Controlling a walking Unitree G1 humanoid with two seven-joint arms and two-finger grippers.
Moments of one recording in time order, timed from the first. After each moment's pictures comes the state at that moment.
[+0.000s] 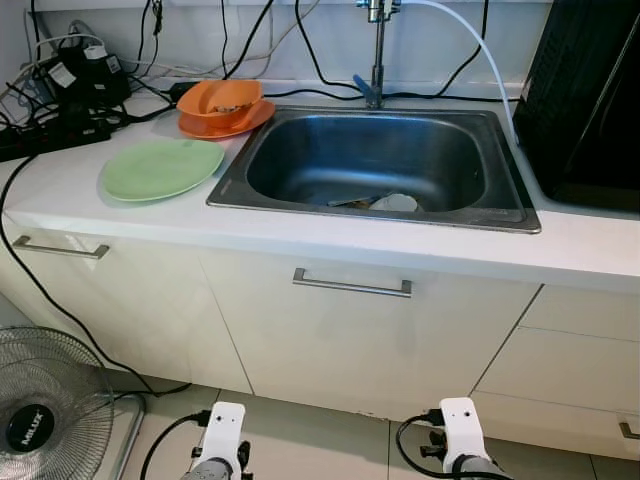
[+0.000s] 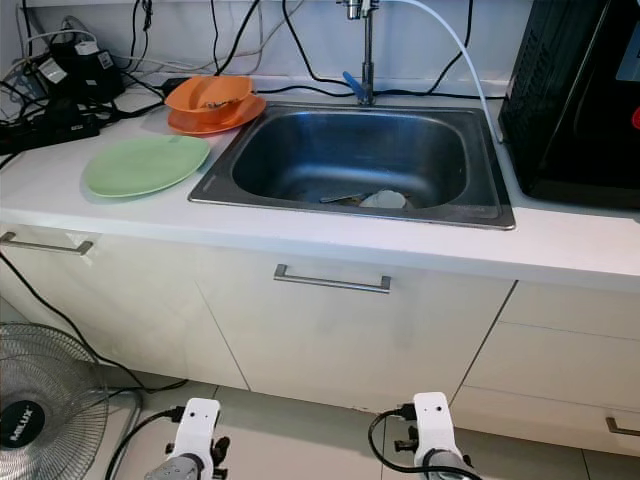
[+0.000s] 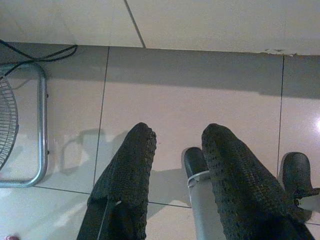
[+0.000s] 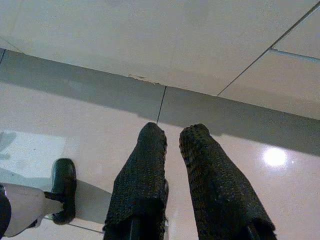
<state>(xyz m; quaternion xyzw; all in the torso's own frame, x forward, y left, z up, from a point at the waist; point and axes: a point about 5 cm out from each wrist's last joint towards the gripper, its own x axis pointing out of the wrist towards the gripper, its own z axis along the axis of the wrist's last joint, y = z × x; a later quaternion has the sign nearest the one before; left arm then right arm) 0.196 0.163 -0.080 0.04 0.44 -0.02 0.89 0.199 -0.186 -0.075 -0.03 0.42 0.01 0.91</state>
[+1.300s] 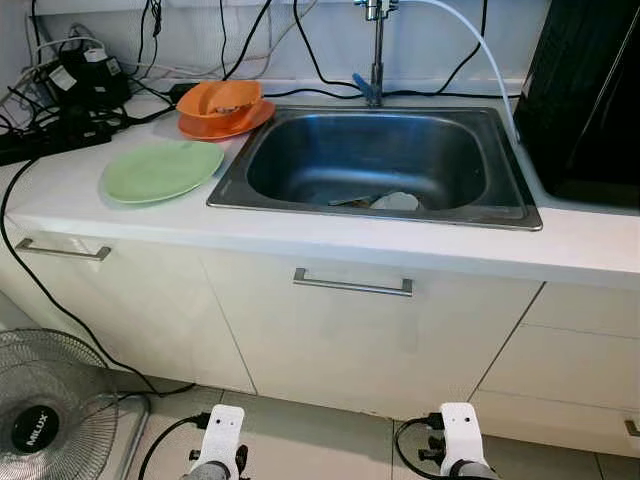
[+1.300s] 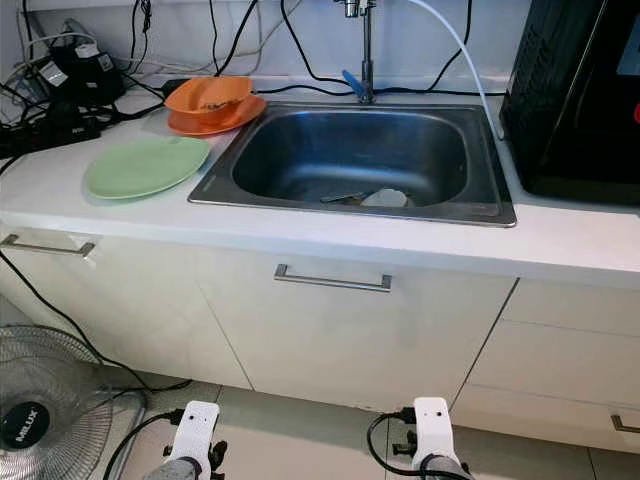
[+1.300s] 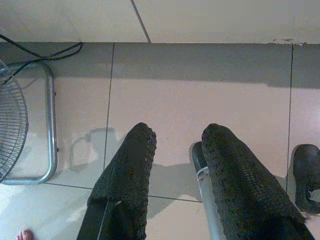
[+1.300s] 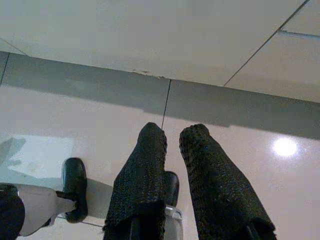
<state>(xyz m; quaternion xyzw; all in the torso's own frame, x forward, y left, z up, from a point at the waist) 0.193 0.166 -0.081 0.06 0.45 -0.02 0.89 0.192 -0.182 -0.079 -0.01 0.43 -0.01 0.90</state>
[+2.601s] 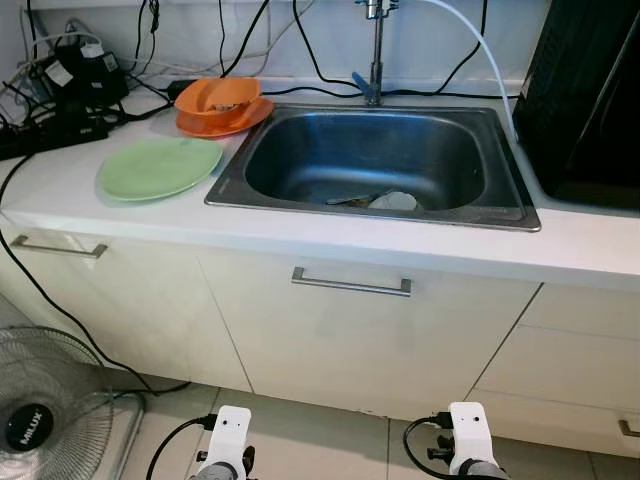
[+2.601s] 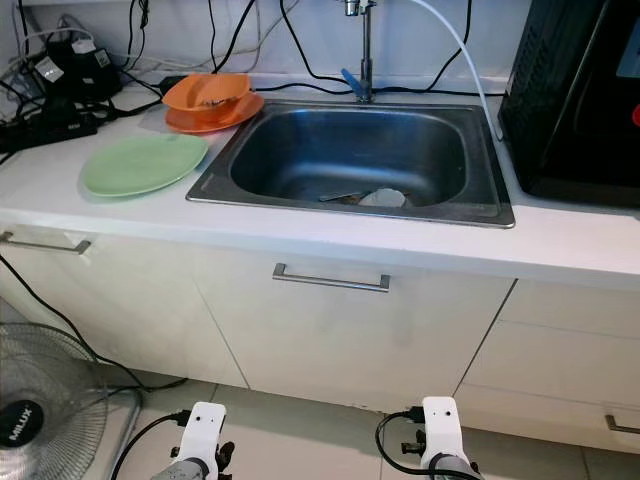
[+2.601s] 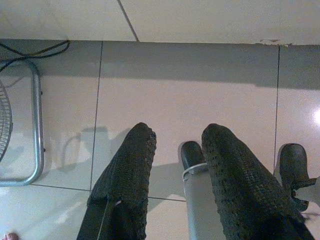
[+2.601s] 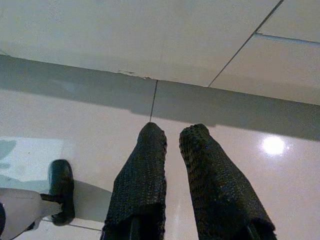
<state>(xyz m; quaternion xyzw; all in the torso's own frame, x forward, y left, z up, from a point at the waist) 0.192 0.157 -0.082 0.05 0.45 -0.02 0.89 0.194 -0.194 -0.077 -0.02 0.43 -0.02 0.90</state>
